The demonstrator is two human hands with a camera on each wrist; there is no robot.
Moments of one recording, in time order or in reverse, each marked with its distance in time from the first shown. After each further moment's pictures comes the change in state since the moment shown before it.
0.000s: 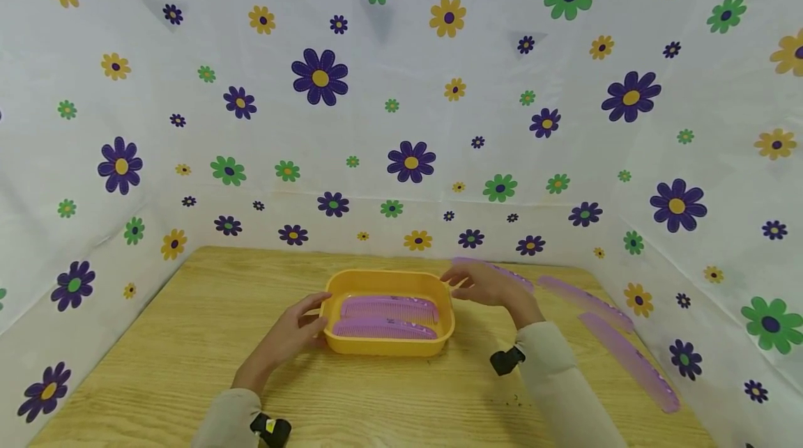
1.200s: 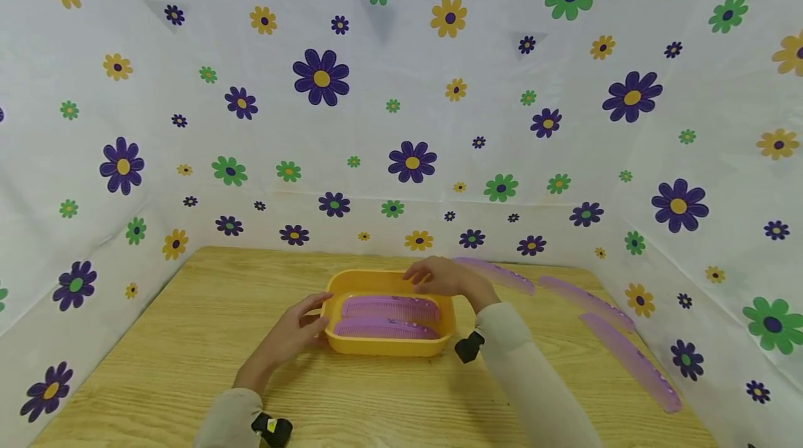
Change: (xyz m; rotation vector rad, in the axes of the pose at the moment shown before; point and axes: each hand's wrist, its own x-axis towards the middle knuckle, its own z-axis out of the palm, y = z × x) left_hand 0.001 -0.001 -0.002 0.001 -0.009 0.017; right_hand 0.054 -0.043 0.019 -0.066 -0.139 -0.077
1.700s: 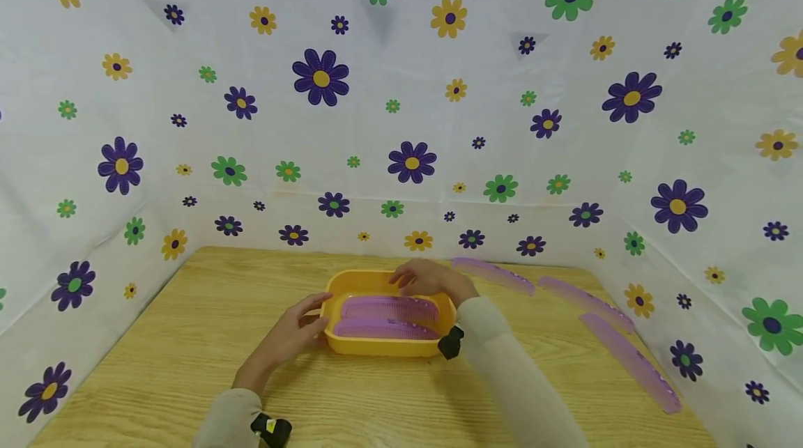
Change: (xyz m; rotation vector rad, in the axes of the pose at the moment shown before) left_hand 0.001 -0.002 0.002 0.041 0.024 -0.025; right_hand 0.028 -0.007 0.013 -0.023 -0.064 0.044
